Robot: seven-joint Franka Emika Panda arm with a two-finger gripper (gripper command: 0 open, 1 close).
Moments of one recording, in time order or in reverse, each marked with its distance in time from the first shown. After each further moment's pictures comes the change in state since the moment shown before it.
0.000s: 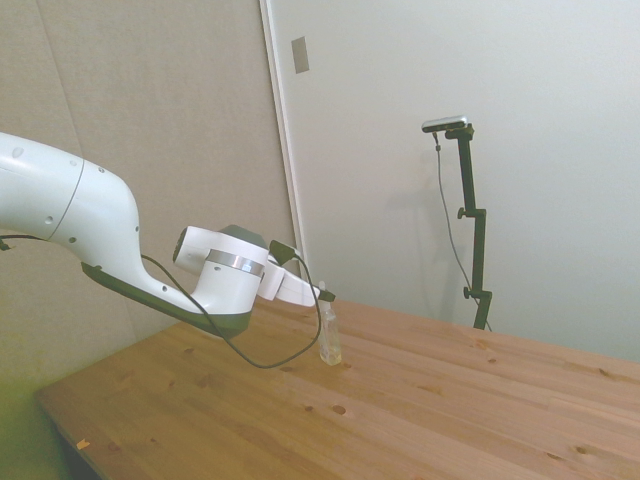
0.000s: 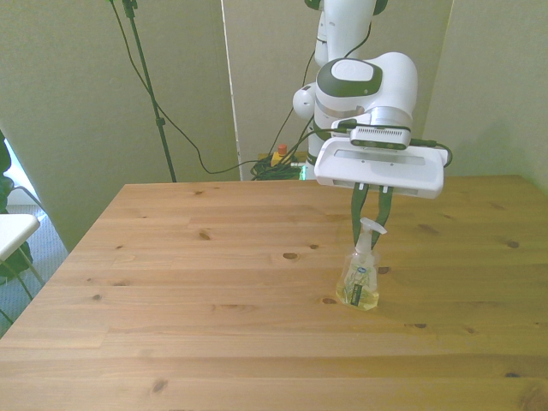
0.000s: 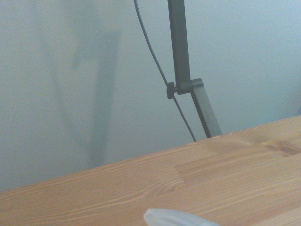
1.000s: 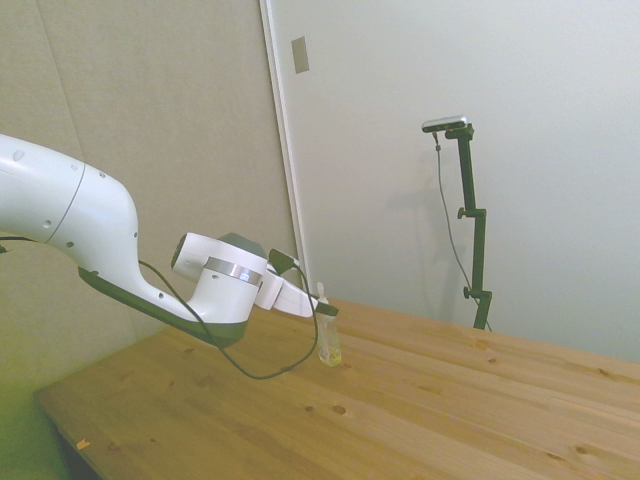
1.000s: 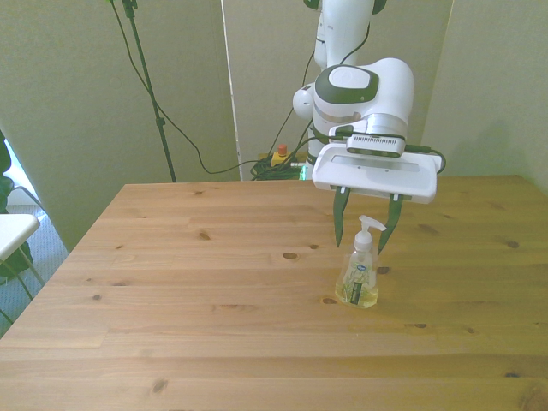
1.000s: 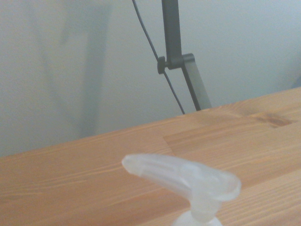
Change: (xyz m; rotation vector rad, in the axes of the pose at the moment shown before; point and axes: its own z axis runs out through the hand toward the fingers) arm -0.012 0.020 0.004 -0.060 -0.016 -0.008
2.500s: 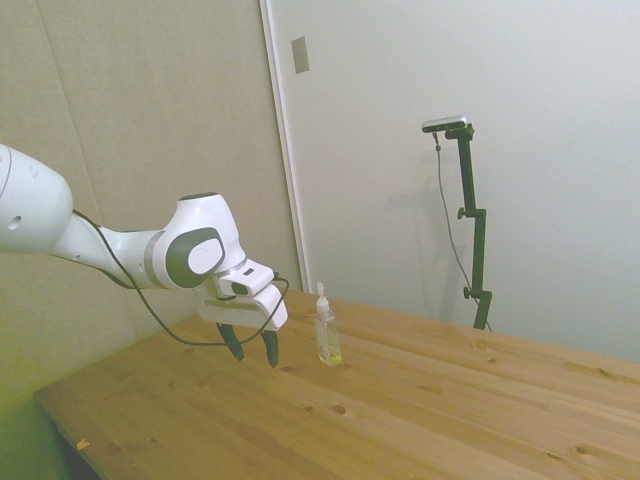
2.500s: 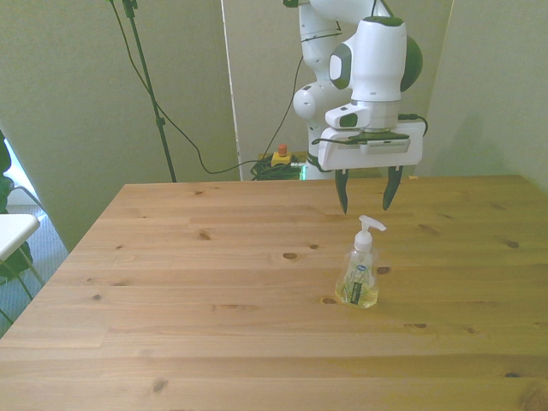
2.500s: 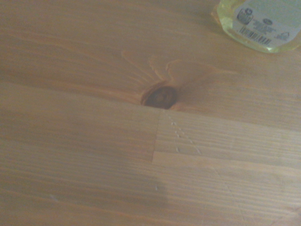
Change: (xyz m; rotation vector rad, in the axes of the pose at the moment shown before) arm -0.002 0.035 -0.070 -0.391 -0.701 -0.500
